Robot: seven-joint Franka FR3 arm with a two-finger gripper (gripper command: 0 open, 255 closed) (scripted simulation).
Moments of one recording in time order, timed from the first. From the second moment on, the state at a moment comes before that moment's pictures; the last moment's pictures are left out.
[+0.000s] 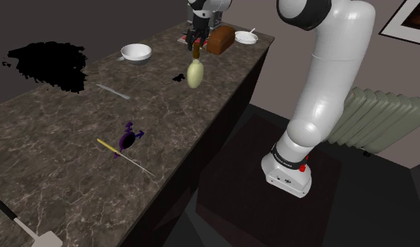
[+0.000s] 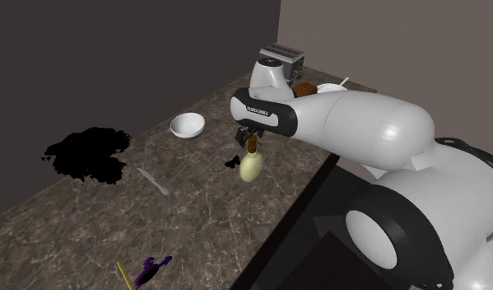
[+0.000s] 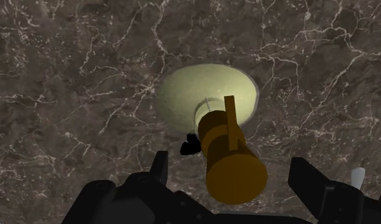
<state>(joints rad) -0.12 0.28 -0.17 -1.73 0.17 2.12 -0.37</state>
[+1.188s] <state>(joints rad) -0.12 0.26 -0.17 -1.66 0.16 2.04 -0.35</state>
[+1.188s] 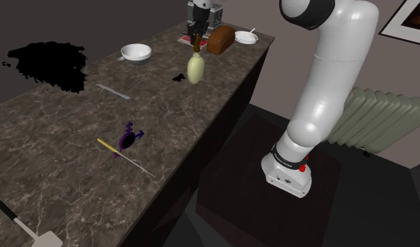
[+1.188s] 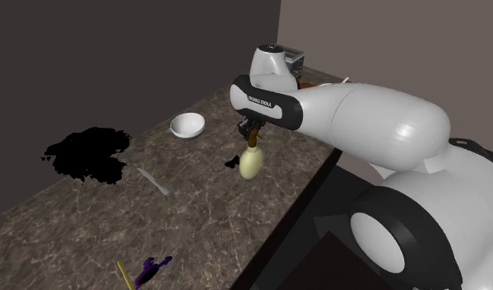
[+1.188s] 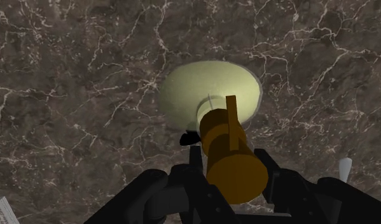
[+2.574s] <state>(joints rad) -0.09 0.17 -0.16 -1.50 0.12 1.80 -0.28</state>
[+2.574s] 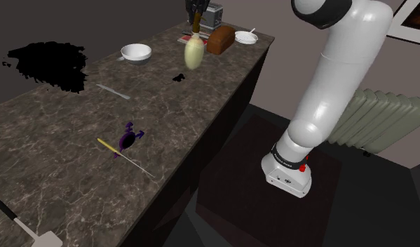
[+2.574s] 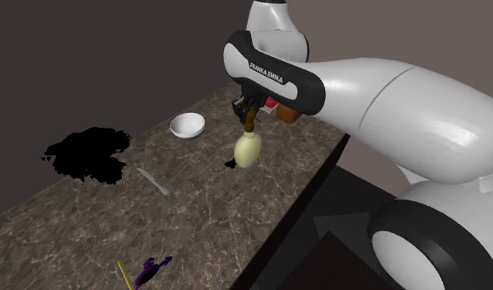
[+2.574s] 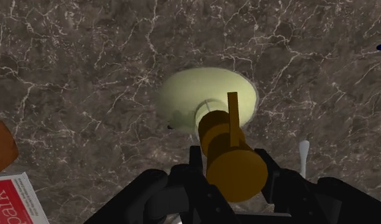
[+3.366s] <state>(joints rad) 0.03 -0.09 -0.06 -1.67 0.06 1.72 -0.04</state>
